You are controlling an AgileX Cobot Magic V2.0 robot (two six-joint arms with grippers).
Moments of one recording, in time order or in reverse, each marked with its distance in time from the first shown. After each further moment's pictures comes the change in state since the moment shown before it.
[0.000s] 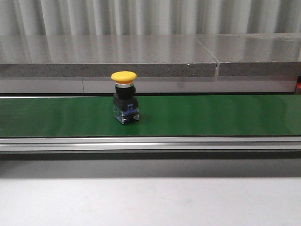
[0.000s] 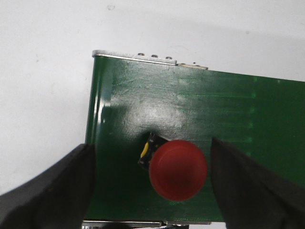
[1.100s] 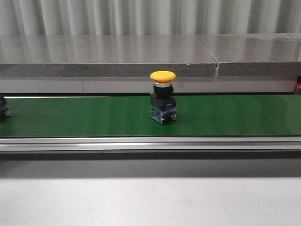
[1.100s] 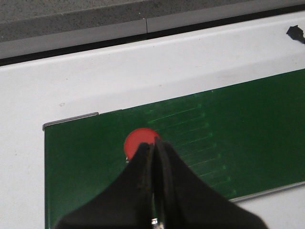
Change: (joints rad) left arm -0.291 -0.519 0.407 0.071 -0.369 0.052; right arm 0.000 0.000 0.000 0.000 0.000 0.000
